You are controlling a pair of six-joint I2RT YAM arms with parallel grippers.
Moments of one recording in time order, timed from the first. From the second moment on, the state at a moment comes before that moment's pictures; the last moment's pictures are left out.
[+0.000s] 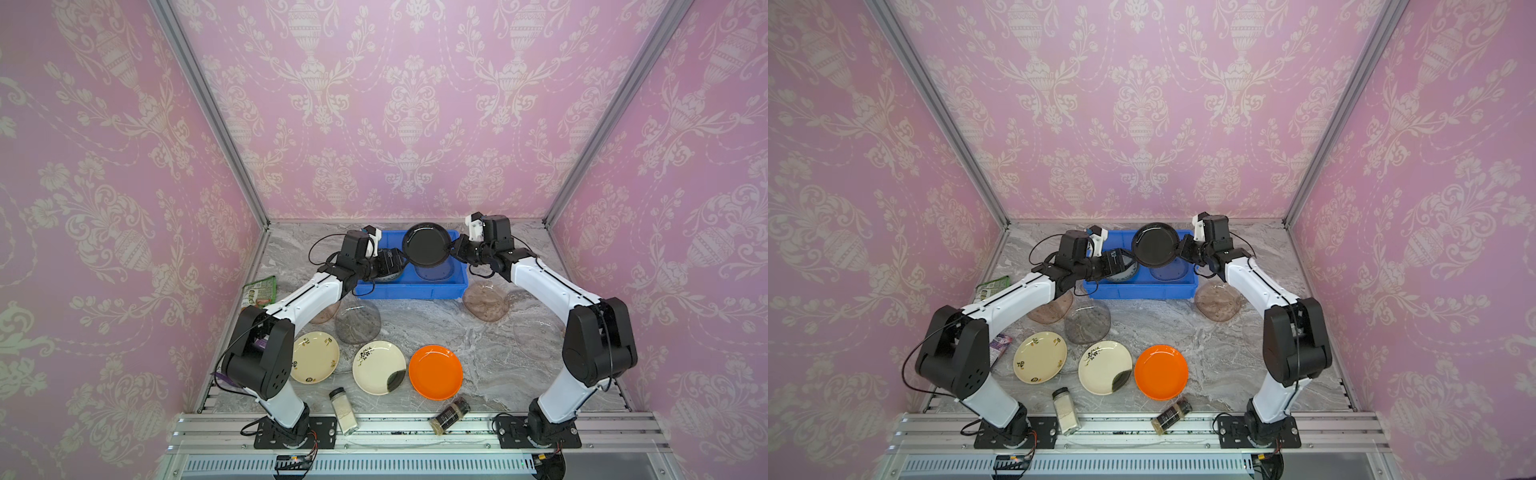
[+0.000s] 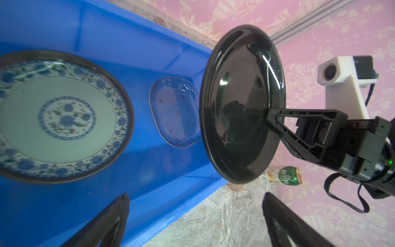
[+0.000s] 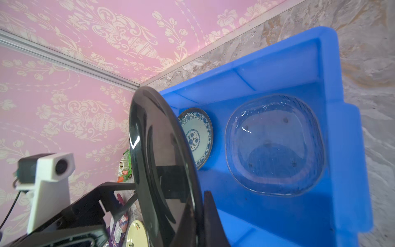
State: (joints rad) left arm -0.39 1.60 1.14 -0.10 0.37 -0.65; right arm 0.24 1.76 1.34 -0.17 -0.42 0.68
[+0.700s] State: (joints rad) left arm -0.38 1.47 1.07 -0.10 0.17 -0.55; right arm 0.40 2.29 1.75 -0.18 -0.45 0.86
